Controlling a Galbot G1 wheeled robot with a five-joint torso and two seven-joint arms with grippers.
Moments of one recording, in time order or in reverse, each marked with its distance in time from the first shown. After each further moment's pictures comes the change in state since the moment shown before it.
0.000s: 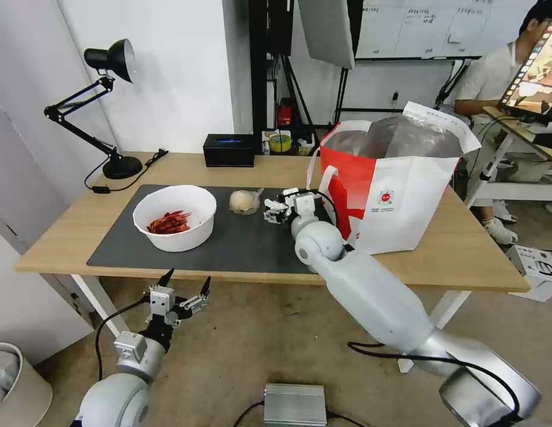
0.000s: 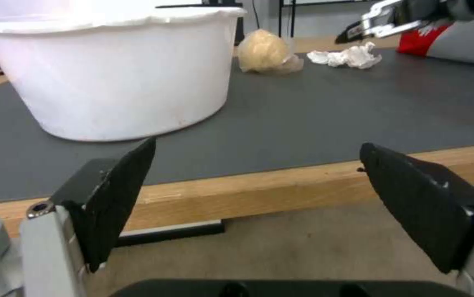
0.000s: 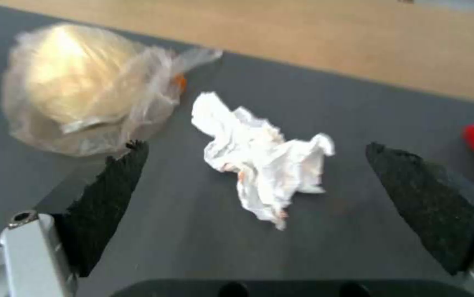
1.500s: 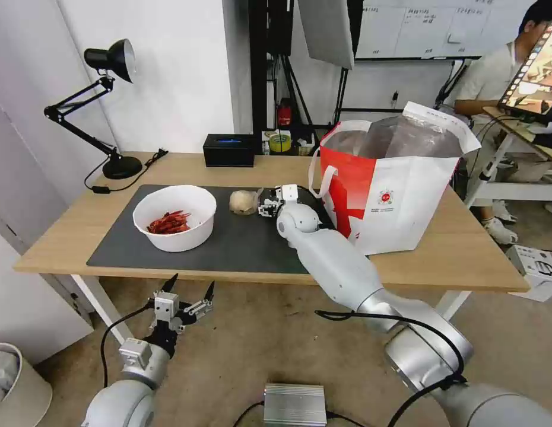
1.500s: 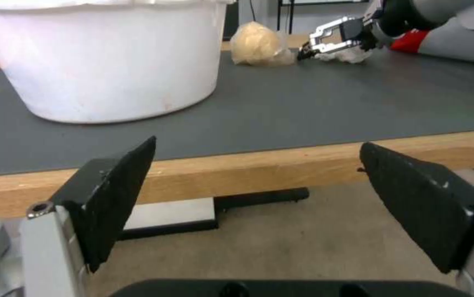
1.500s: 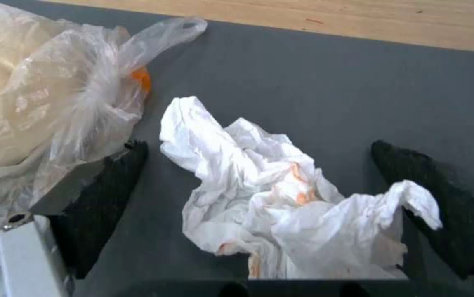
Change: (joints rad) left arm 0.026 -0.031 0.012 0.002 0.020 -0.023 0.001; right arm 0.129 0.180 0.066 -0.408 -0.060 0.037 -0.109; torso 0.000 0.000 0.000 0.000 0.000
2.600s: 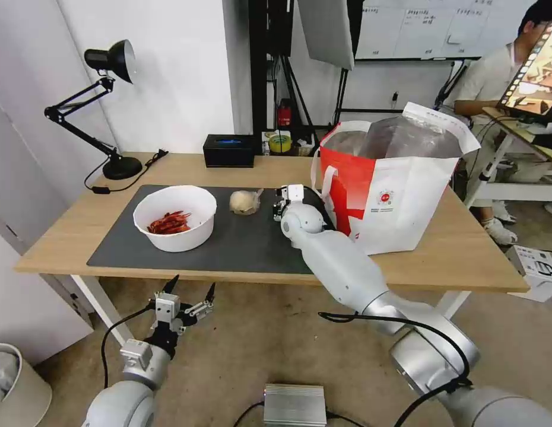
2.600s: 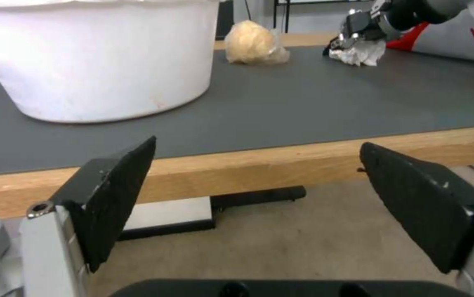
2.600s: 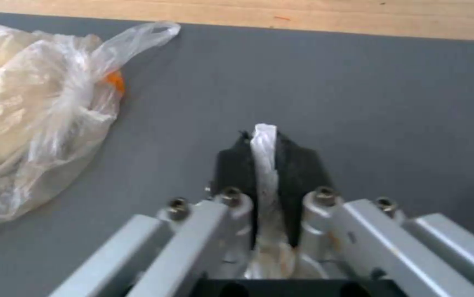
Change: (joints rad) left arm -0.001 0.004 0.009 0.002 0.002 -0.004 0.001; right arm -0.026 -0.033 0.003 0.075 0.074 -0.023 0.060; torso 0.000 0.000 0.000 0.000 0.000
